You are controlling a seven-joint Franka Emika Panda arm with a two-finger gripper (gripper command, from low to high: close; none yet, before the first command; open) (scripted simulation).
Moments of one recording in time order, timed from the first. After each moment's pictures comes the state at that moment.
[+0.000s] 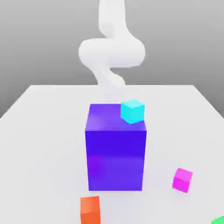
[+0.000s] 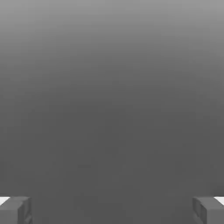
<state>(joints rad) 0.06 -0.71 -0.01 -2.33 0.02 2.35 0.73</state>
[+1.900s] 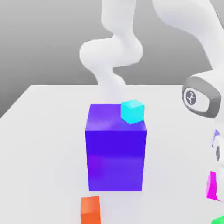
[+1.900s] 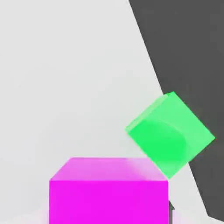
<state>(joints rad) 0.40 0.37 0.09 -2.13 -0.05 2.49 0.05</state>
